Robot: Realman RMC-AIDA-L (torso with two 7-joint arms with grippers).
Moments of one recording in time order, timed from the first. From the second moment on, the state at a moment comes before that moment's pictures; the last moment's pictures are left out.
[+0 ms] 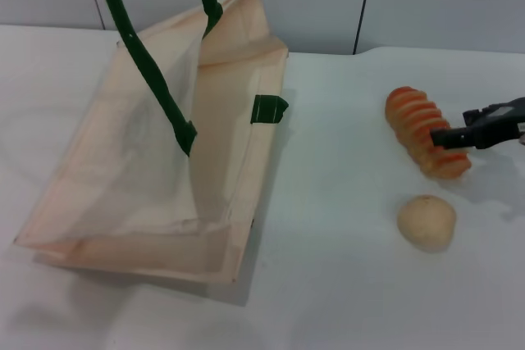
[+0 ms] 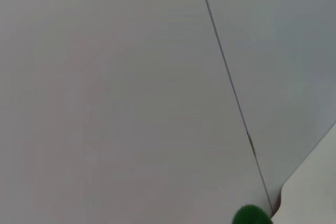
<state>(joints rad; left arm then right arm) -0.51 -2.02 1.02 2.00 -0.76 -1.48 0.75 1.25 2.03 -2.28 0.81 -0.46 -1.24 1.36</state>
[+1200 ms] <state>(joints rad) -0.51 -2.02 1.03 1.99 -0.76 -1.48 0.76 1.26 2.03 -2.34 0.68 -0.57 -1.16 1.48</state>
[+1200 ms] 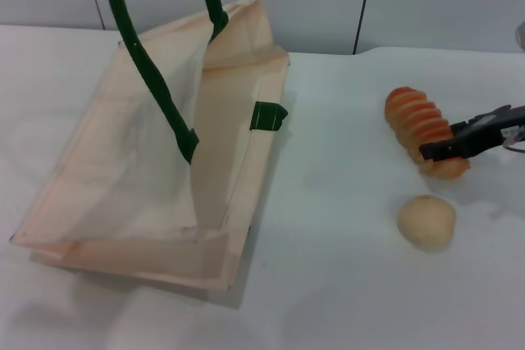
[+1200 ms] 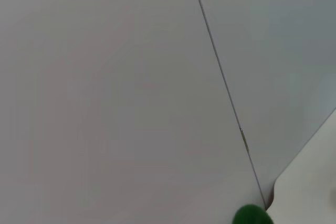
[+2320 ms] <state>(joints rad) -0.51 -2.02 1.03 1.99 -0.75 -1.49 0.76 1.24 2.03 -2.39 0.64 -0.60 -1.11 1.55</state>
